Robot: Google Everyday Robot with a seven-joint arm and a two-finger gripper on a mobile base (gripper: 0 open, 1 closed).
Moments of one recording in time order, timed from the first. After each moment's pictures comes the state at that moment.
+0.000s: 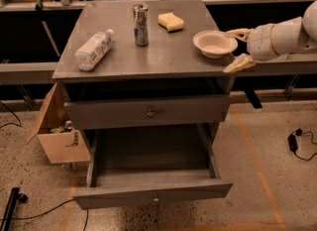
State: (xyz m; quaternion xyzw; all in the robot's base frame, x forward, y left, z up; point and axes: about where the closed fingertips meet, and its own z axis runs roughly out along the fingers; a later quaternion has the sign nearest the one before) arm 0.724 -0.236 0.866 -0.69 0.55 -0.05 0.46
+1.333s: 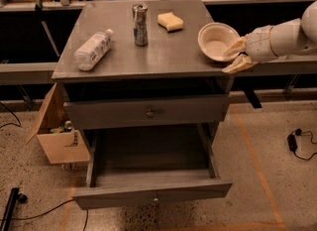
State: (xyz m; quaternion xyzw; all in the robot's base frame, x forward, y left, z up) arm 0.720 -0.232 0.862 -0.70 0.55 -0.04 0.46
